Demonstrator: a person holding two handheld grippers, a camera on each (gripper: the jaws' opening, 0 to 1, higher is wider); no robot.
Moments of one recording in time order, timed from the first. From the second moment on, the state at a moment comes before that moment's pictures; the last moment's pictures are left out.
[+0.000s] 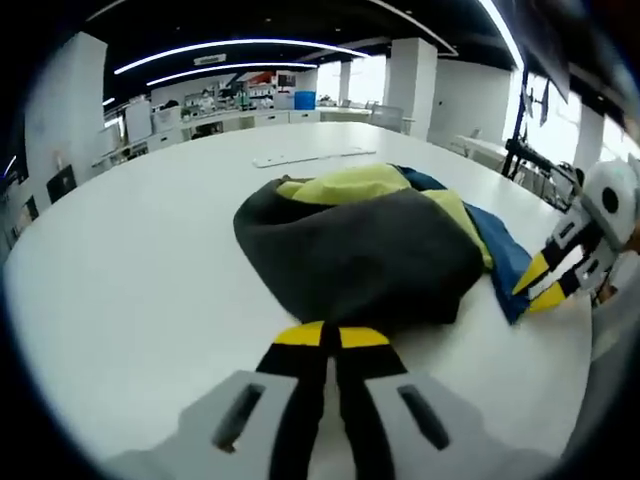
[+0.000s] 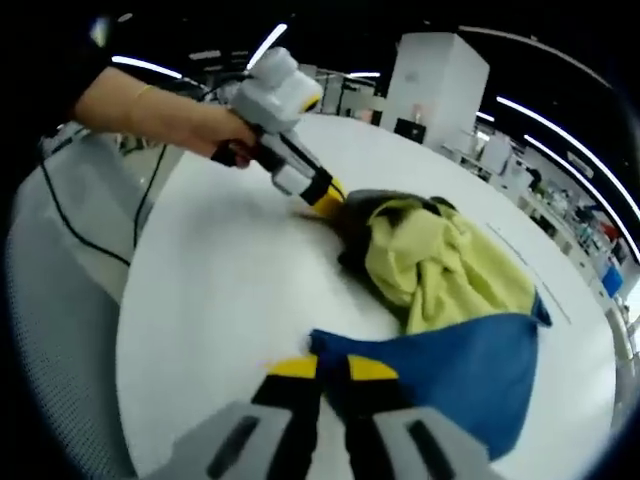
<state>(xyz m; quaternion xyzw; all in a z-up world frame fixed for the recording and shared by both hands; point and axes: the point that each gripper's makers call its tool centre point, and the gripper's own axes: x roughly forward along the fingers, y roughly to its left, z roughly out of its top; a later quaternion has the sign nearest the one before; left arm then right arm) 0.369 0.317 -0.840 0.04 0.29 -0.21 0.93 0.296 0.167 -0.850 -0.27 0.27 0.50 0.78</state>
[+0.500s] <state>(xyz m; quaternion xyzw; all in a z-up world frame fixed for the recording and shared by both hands) 0.362 0.341 -0.794 0.03 0.26 -0.18 0.95 0.326 0.121 -0.784 -0.23 0.25 0.45 0.83</state>
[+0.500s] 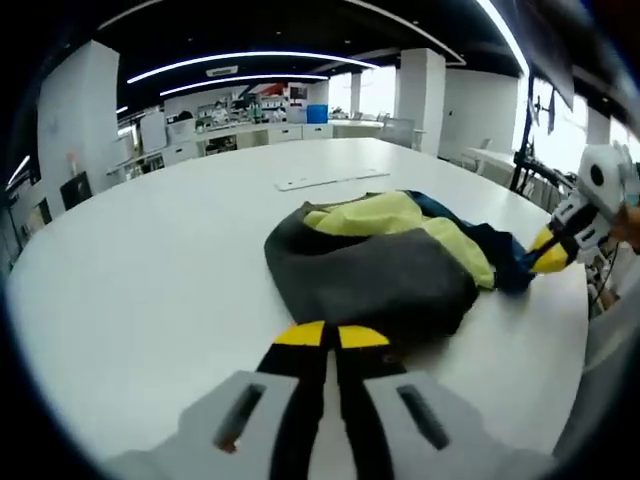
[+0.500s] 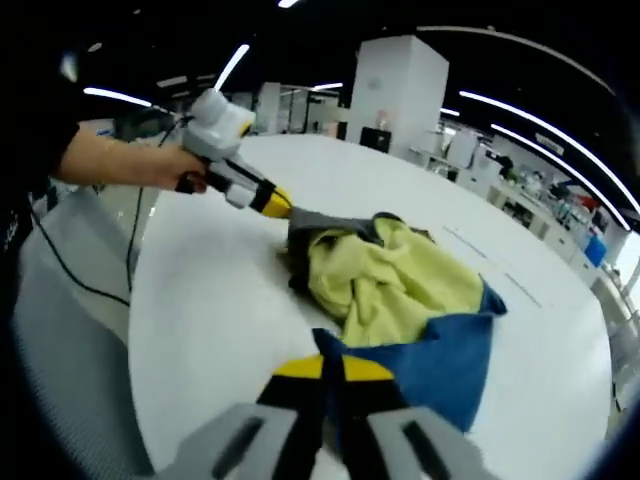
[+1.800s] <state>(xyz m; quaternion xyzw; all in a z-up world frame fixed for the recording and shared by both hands) 0.411 0.421 -0.815 -0.03 0.28 -0.09 0.95 0.432 -0.106 -0.779 -0.23 0.32 0.16 0.90</state>
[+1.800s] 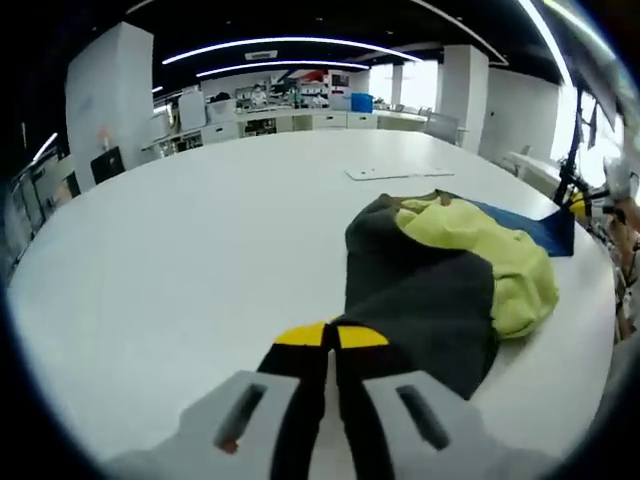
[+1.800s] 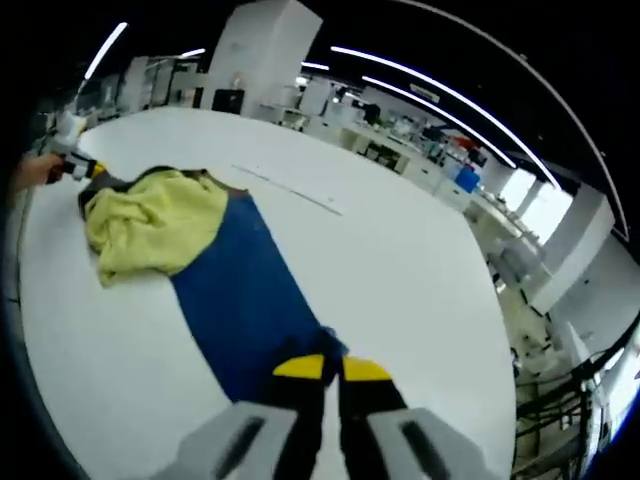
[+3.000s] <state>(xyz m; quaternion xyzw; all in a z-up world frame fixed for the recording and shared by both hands) 0.440 0.505 -0.836 0.00 0.30 0.02 0.95 0.441 -0.165 -0.823 -0.26 0.38 0.10 0.88</state>
